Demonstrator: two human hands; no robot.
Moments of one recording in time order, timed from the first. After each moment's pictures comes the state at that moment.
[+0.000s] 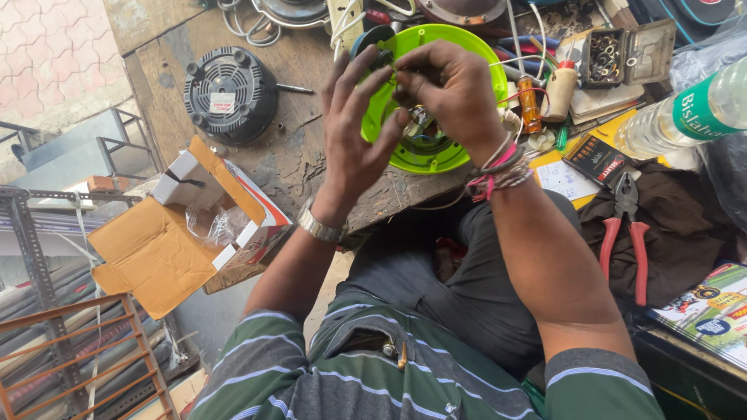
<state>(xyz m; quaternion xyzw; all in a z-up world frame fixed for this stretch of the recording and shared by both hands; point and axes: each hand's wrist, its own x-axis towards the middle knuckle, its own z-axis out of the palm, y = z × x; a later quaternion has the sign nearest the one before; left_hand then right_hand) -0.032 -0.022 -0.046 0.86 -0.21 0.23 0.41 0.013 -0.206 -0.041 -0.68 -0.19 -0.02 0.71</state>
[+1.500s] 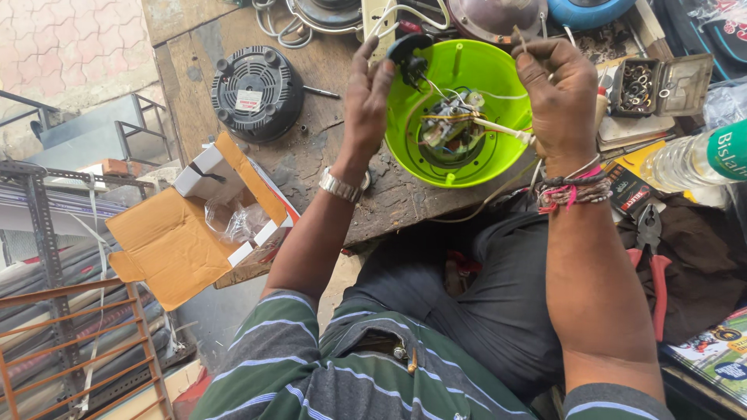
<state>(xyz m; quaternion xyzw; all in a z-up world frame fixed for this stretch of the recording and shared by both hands) 0.060 0.000 -0.133 0.69 -0.07 0.07 0.71 0.028 -0.272 -0.063 -0.72 -0.09 -0.13 0.68</state>
